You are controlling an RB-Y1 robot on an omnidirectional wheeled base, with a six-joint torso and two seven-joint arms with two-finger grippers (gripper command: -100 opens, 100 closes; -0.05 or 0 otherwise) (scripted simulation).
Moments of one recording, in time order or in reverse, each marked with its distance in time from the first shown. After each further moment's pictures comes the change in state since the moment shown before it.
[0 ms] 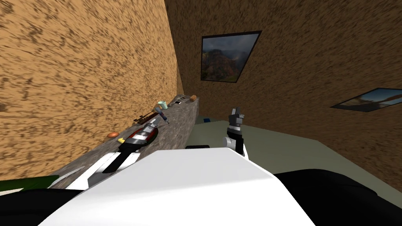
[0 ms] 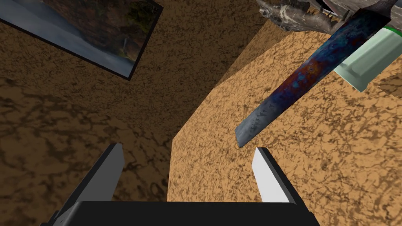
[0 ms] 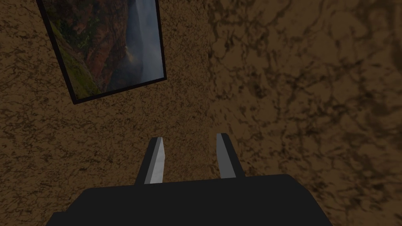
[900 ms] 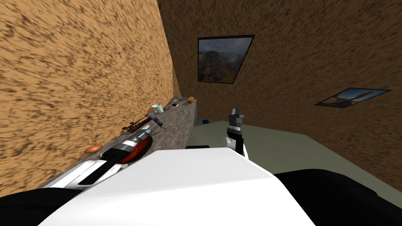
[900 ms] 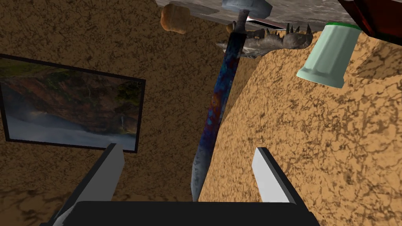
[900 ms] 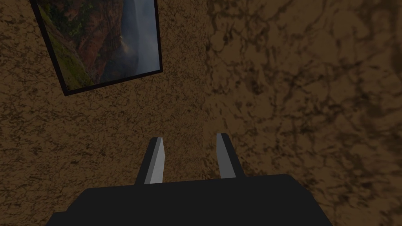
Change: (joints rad) left arm 0.132 0.162 0.060 0.092 -0.156 0.036 -0.075; right arm 0.000 0.000 0.000 0.000 0.000 0.000 0.000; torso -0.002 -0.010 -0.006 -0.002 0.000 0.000
